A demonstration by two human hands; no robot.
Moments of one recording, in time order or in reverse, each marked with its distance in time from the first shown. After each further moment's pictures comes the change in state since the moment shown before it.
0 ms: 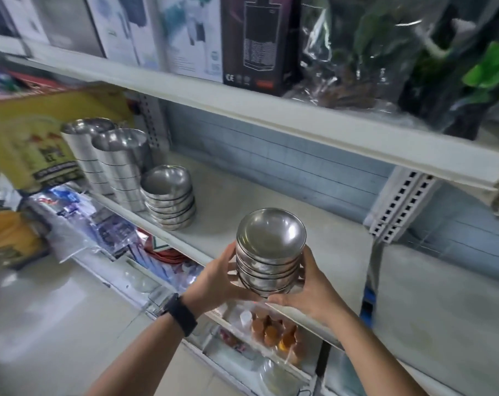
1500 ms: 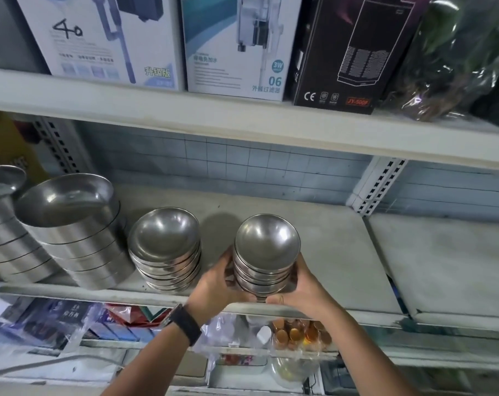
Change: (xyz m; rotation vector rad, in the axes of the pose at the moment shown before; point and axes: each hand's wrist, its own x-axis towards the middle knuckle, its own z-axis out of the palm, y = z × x) left_hand 0.113 -0.102 -0.127 -0.015 -0.365 -0.031; right_hand 0.100 -0.023 0.120 -0.048 0.363 0.271
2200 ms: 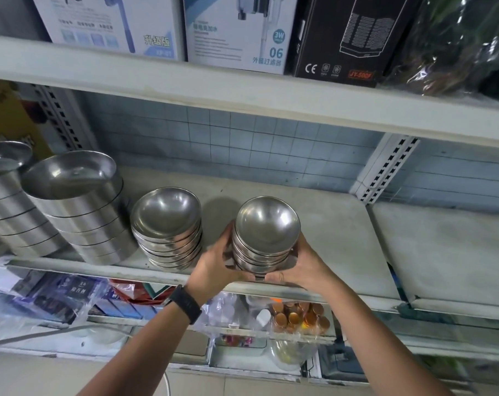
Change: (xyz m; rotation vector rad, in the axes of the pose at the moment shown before) left_hand -0.009 0.013 0.003 -0.055 0.040 0.072; right_hand 0.005 -0.011 -0.011 0.016 -0.043 -0.085
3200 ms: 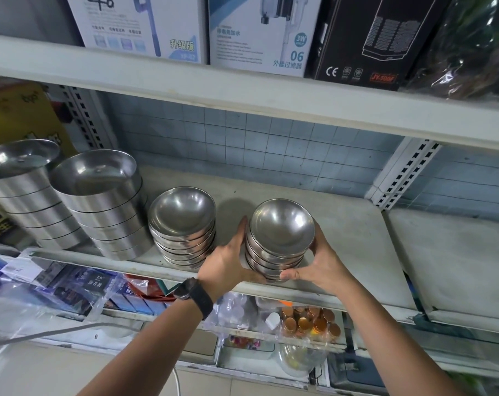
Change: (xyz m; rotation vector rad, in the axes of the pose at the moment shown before) left_hand 0.000 0.015 -0.009 0.605 0.047 -0.026; right_hand -0.002 -0.014 -0.008 -0.018 0.058 -0.012
